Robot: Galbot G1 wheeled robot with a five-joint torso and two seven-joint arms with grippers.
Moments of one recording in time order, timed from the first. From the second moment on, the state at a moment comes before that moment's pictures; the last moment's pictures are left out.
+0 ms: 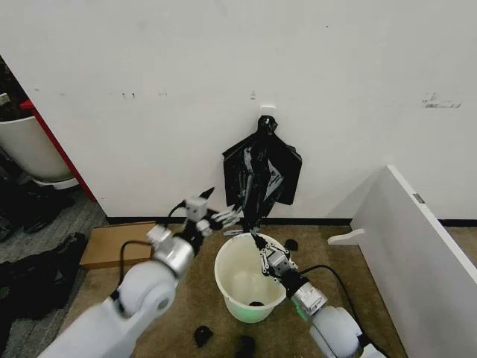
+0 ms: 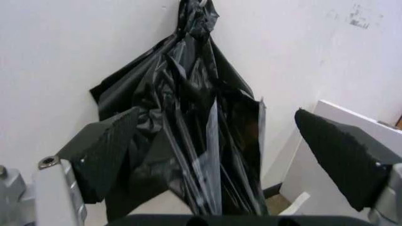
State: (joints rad) left arm 0.91 -0.95 0.04 -2.03 -0.74 0.10 -0.19; right arm -1.36 1.19 0.17 1.89 -0.11 0.22 -0.11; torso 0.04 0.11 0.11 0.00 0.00
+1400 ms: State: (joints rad) left arm 0.76 -1.10 0.12 -1.80 -0.82 0.08 -0.26; right arm -1.41 1.20 0.20 1.95 -0.08 0.22 -0.11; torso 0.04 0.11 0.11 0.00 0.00
